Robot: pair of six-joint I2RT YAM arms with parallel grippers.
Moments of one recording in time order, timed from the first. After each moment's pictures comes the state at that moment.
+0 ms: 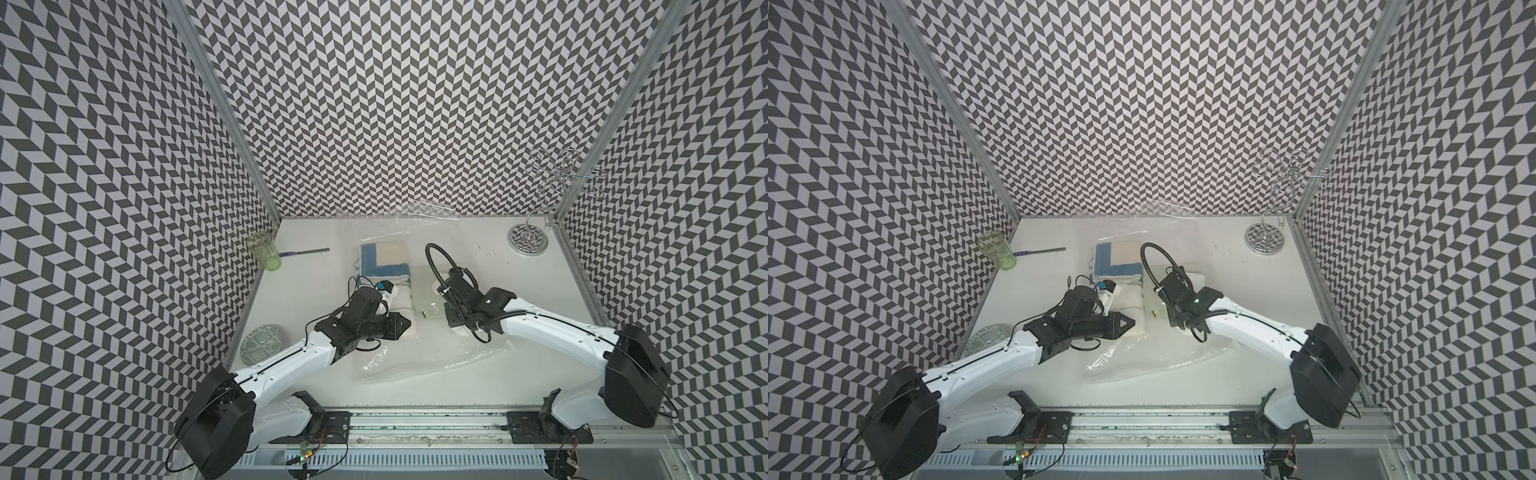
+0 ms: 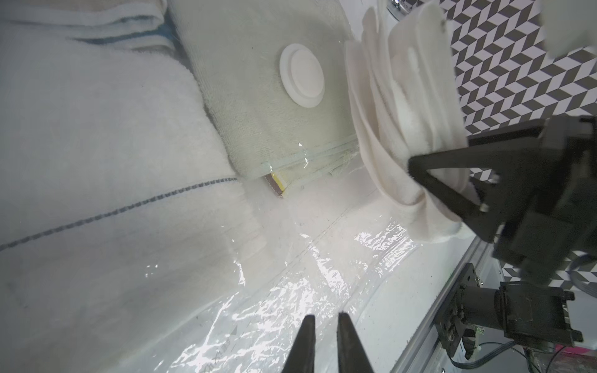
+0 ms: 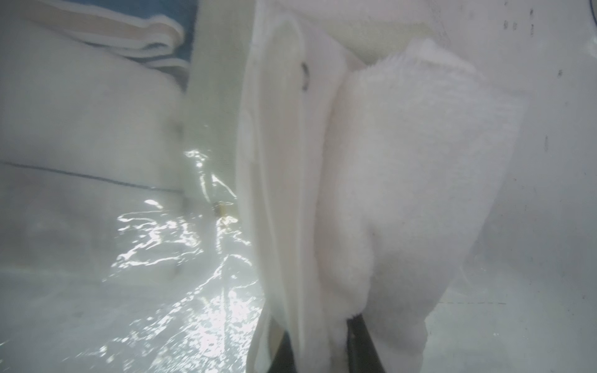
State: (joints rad) left arm -0.68 1.19 0.61 -0.12 0.35 -0.60; right arm 0.83 1.45 1.05 -0.71 0.33 0.53
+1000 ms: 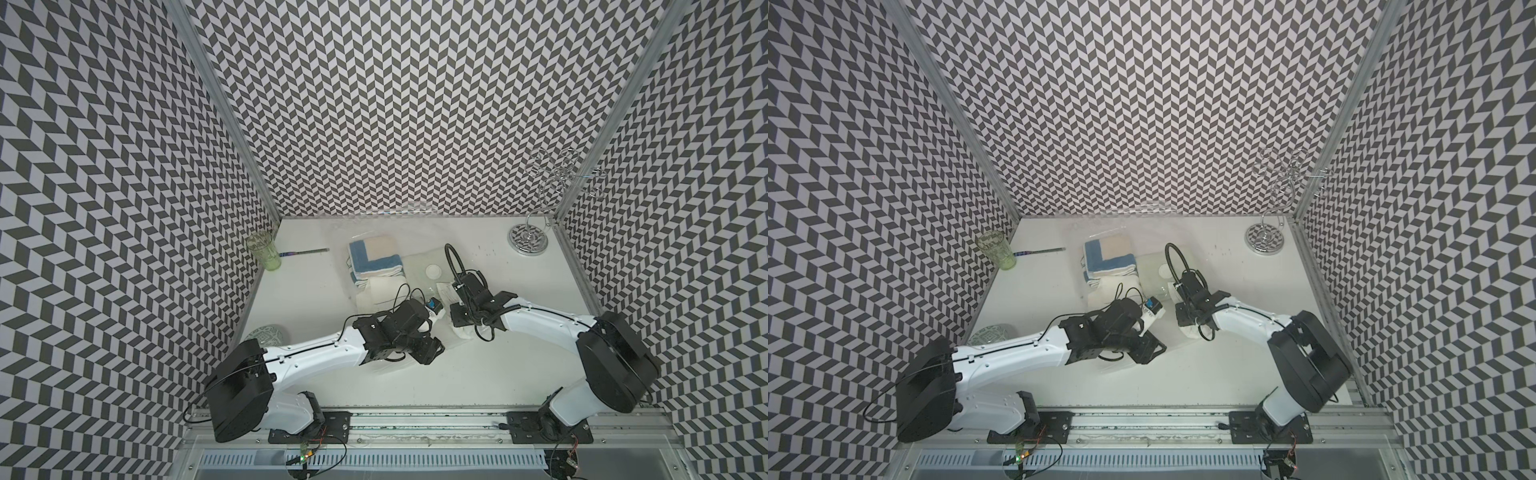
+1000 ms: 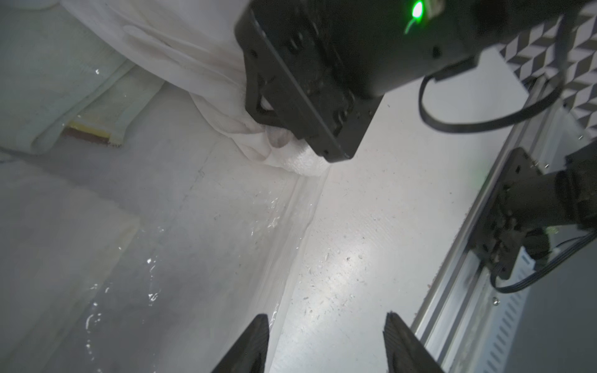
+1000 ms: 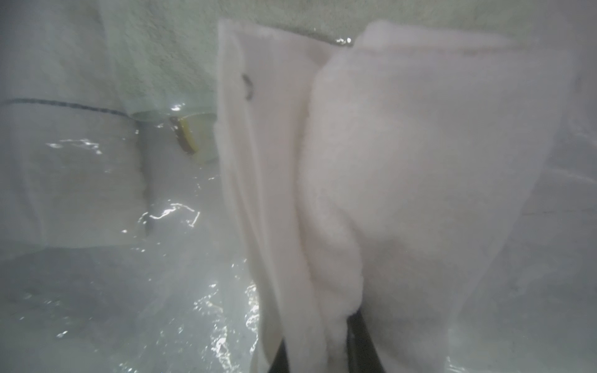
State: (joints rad) left arm -1.04 1.40 0.88 -0.35 0.13 -0.29; right arm 0.62 1.52 0.87 -0.44 0.09 0.41
